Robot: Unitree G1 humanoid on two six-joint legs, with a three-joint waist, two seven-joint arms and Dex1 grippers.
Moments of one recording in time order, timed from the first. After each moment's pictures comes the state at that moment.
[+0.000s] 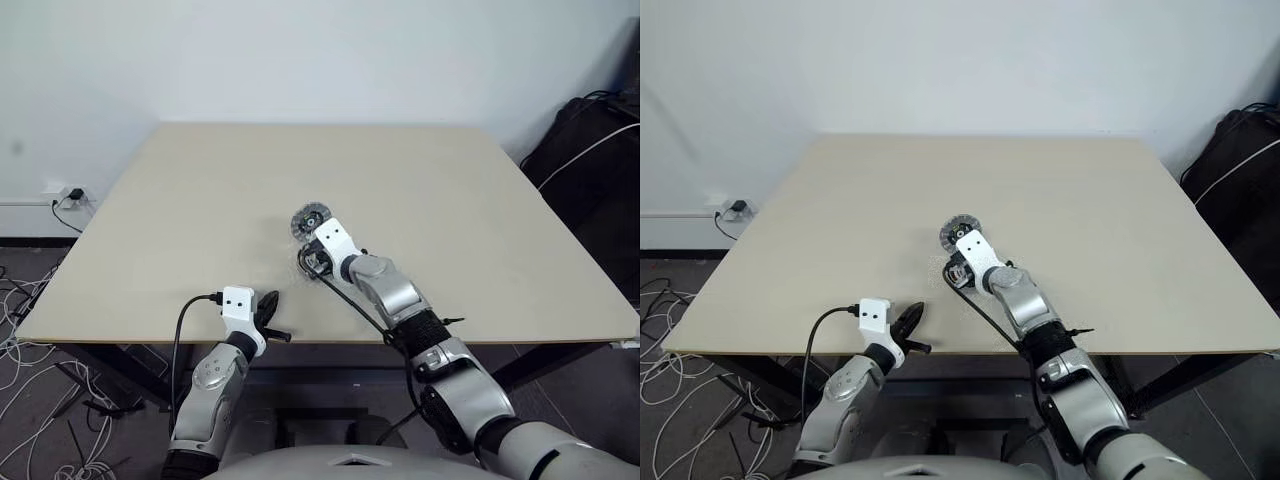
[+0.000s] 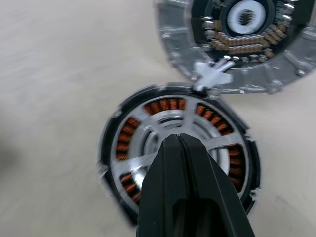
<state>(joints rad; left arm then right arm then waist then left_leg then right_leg) 0.18 0.02 -0.12 -0.01 -0.20 0.14 -0.28 -0.56 -0.12 0.33 0.42 -0.07 0.55 0.44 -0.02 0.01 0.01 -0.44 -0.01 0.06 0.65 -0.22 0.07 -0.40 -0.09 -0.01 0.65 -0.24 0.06</state>
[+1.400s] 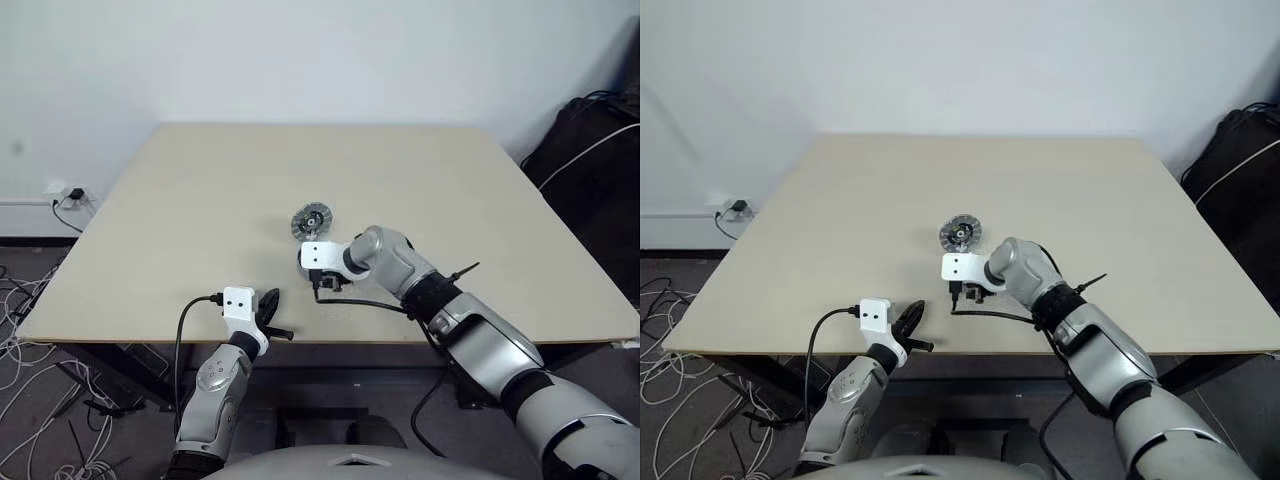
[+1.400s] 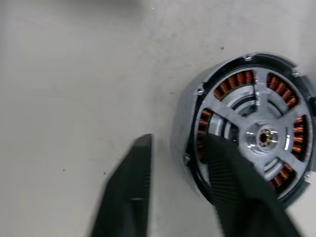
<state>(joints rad) 0.18 0.00 -0.13 0.00 -0.20 0.10 -0.26 -0.82 -0.26 0.66 0.63 -0.35 0.33 0.99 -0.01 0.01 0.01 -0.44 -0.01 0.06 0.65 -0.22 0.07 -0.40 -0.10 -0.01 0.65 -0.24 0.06</state>
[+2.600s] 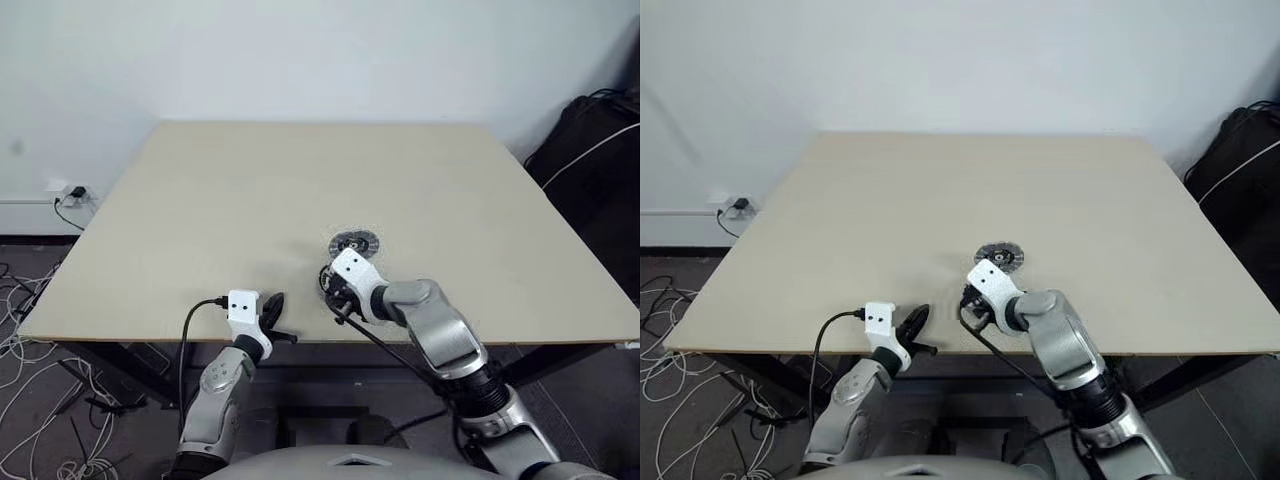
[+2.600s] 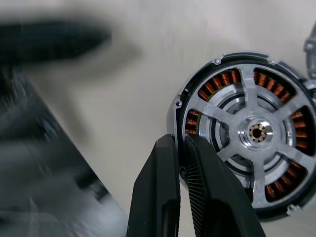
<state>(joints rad) 0.19 -0.02 -0.14 0.03 -0.20 0.10 -0.28 -0.31 -0.14 0.32 -0.34 -0.20 1.27 0.69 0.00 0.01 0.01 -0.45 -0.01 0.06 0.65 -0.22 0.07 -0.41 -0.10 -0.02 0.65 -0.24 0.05</state>
